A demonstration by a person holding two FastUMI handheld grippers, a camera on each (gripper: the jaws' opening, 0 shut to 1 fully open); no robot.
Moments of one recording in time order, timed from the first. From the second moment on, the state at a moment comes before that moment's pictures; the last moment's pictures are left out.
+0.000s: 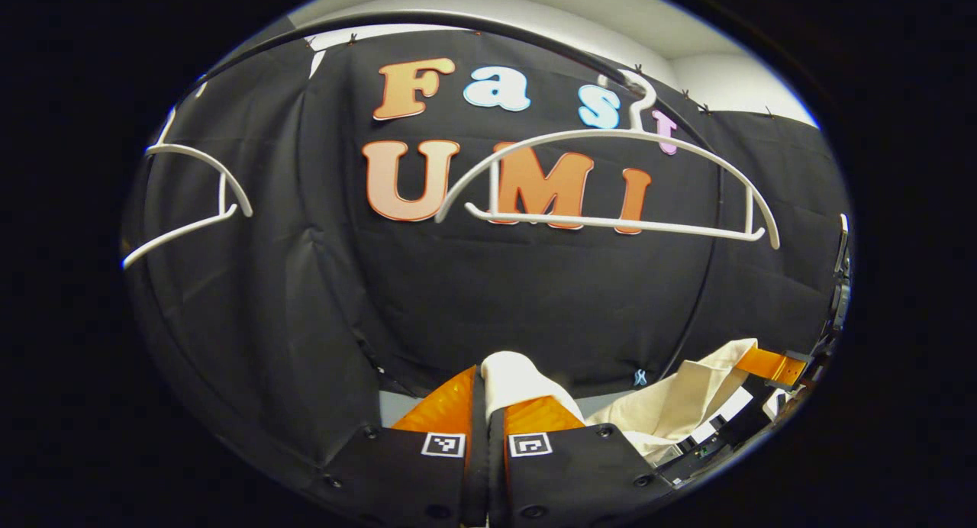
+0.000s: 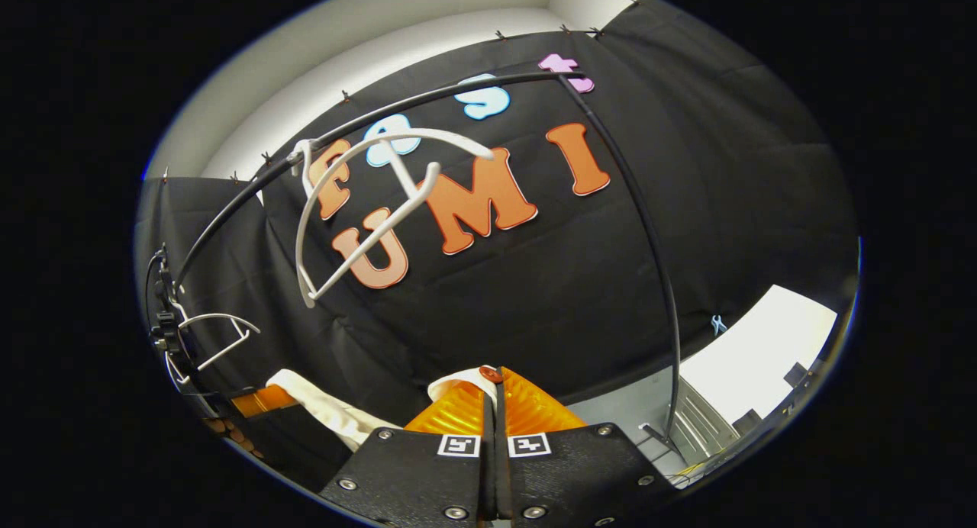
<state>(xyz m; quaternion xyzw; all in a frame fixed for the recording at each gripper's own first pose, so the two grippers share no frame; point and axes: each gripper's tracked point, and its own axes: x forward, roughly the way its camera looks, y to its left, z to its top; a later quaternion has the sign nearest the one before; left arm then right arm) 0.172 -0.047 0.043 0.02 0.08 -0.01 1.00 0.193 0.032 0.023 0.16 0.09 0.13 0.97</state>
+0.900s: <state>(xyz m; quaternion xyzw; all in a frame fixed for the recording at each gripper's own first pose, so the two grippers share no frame) 0.197 -0.152 0.001 0.02 0.13 -0.13 0.98 0.188 0.037 0.017 0.12 0.09 0.13 0.98</state>
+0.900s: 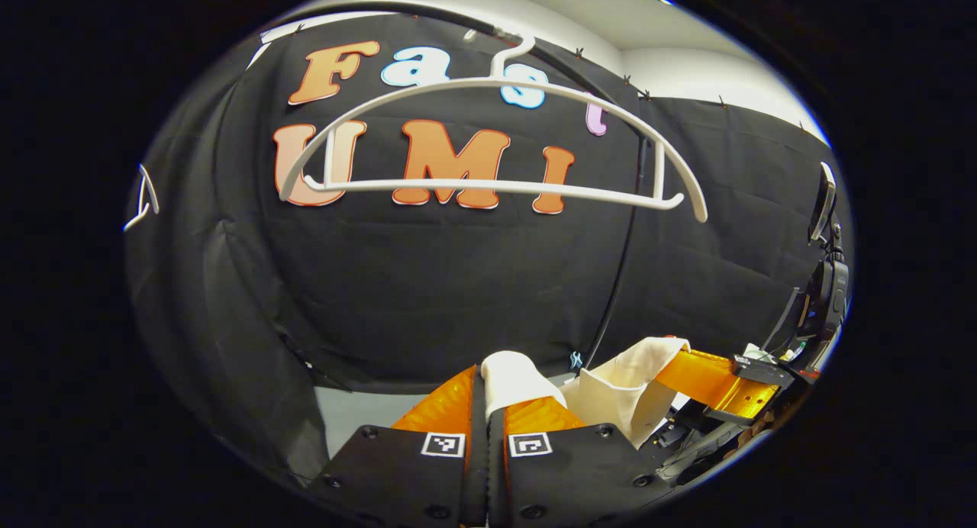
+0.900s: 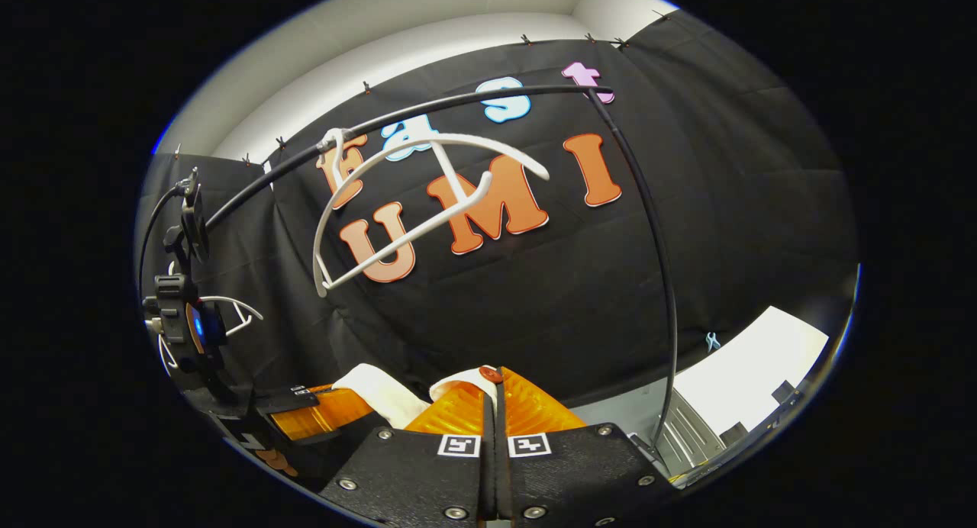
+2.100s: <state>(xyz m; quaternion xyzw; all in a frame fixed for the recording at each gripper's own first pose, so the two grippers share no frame) 0.195 -0.052 -0.222 -0.01 0.41 -0.02 0.91 0.214 0.072 -0.243 0.06 0.35 0.09 0.93</state>
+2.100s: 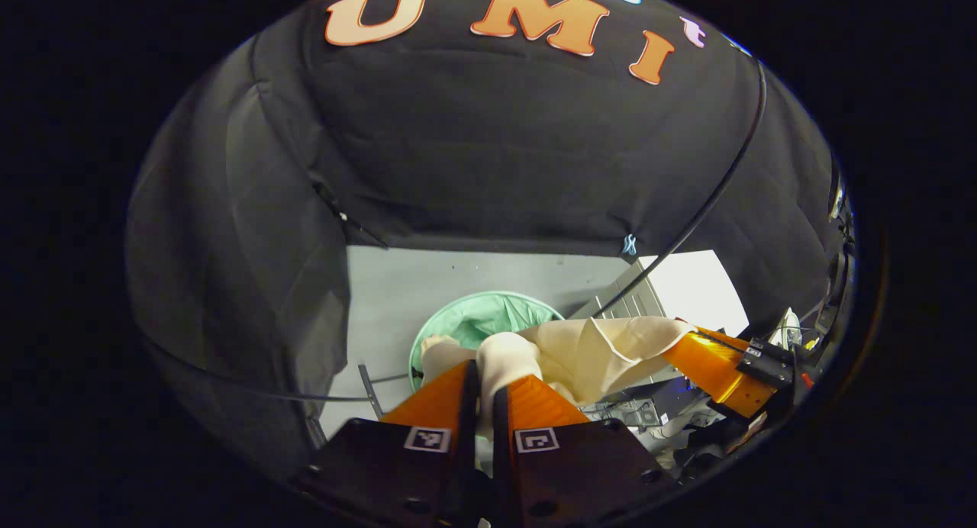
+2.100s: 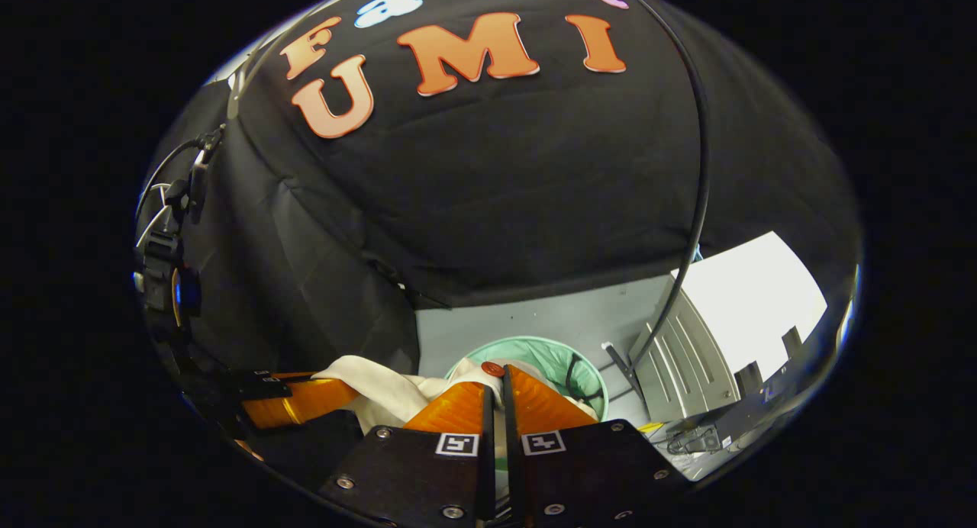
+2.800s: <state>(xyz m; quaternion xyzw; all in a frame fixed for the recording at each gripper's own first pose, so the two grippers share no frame) 0.173 -0.048 -0.213 -0.05 0.41 -0.03 0.91 0.201 0.015 -0.228 0.06 0.34 0.04 0.94</state>
